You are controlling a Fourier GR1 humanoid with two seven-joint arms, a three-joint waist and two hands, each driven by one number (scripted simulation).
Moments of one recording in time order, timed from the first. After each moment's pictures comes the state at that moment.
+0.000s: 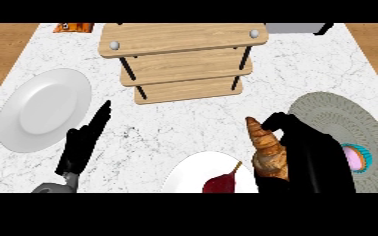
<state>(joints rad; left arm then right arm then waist) -0.03 0.30 -0.19 -1.34 0.08 0.06 0.03 -0.21 -0.40 0.62 -2.15 0.96 0.10 1.12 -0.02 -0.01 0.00</state>
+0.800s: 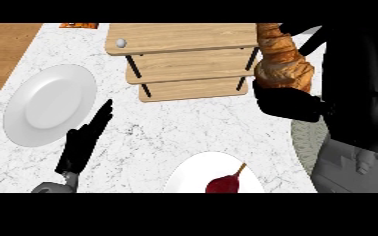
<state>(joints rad) -0.03 0.30 -0.19 -1.35 0.06 0.03 0.02 -0.74 -0.21 0.24 -2.01 0.98 0.28 1.08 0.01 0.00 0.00</state>
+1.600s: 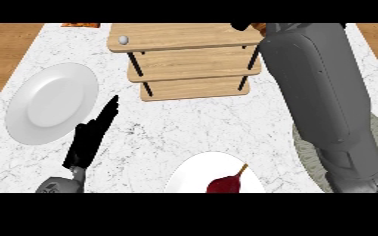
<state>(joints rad) -0.06 0.26 -0.18 -1.36 0.03 0.03 0.06 -1.12 -0.15 0.04 -1.21 1.00 0.16 0.84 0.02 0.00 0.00</state>
